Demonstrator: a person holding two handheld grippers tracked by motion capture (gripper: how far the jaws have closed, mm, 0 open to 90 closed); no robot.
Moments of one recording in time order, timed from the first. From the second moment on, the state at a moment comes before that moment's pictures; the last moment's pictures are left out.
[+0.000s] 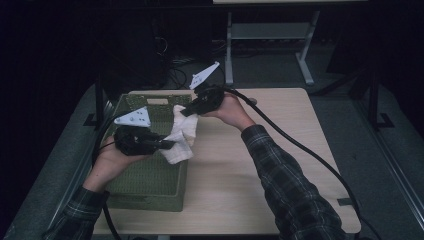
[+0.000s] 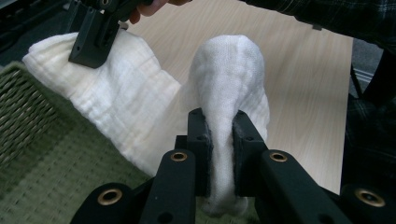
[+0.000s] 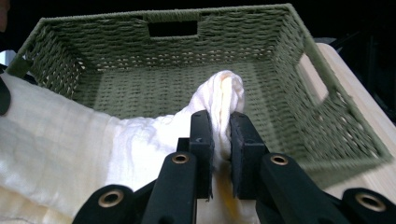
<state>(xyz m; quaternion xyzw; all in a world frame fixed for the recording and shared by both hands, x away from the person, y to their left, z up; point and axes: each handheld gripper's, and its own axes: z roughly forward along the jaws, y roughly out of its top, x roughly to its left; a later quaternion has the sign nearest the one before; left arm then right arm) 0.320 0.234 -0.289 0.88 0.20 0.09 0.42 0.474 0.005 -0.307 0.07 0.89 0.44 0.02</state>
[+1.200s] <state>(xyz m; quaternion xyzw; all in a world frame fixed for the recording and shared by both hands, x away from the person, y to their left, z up) 0.299 0.270 -0.344 0.90 0.23 0.05 0.38 0.452 0.072 -0.365 0.03 0.91 0.41 0.00</state>
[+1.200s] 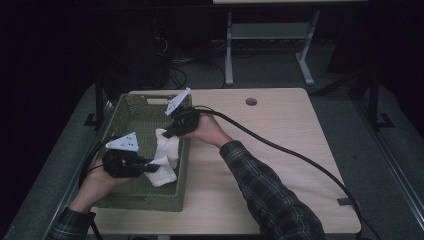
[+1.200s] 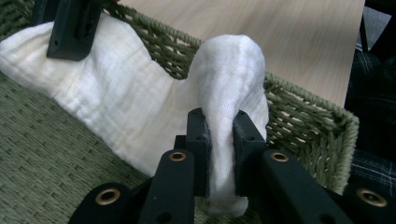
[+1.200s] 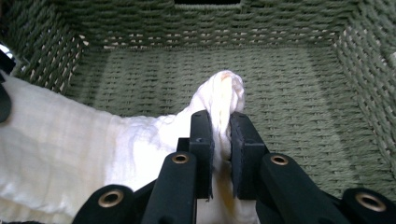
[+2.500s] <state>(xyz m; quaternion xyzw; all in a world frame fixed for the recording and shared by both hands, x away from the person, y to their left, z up) 0.324 0.252 -0.350 0.86 0.26 0.07 0.43 0.526 0.076 -0.362 0.06 0.90 0.43 0.04</state>
